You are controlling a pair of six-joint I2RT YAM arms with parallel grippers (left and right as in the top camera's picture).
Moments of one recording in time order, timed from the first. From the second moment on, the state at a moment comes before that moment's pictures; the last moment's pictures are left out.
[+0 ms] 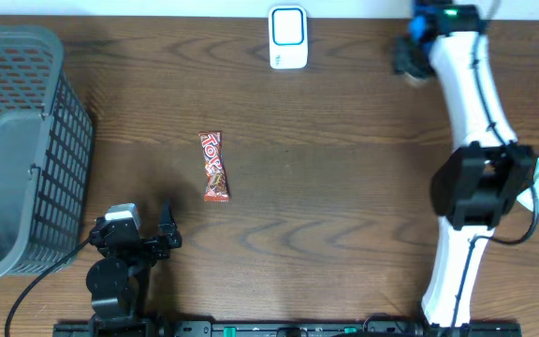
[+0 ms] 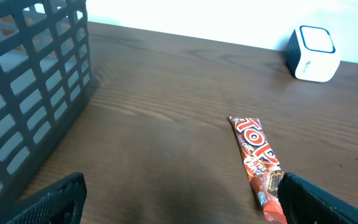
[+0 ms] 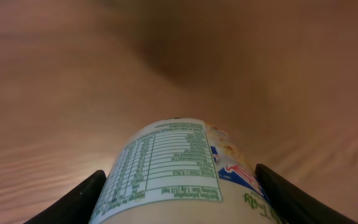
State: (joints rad) left arm 0.10 0.01 0.12 -0.39 0.05 -0.11; right arm -0.01 2.33 2.26 -1.20 0.21 0.20
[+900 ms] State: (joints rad) left arm 0.10 0.01 0.12 -0.39 0.05 -0.11; right arm -0.59 2.51 2.26 -1.30 0.09 0.20
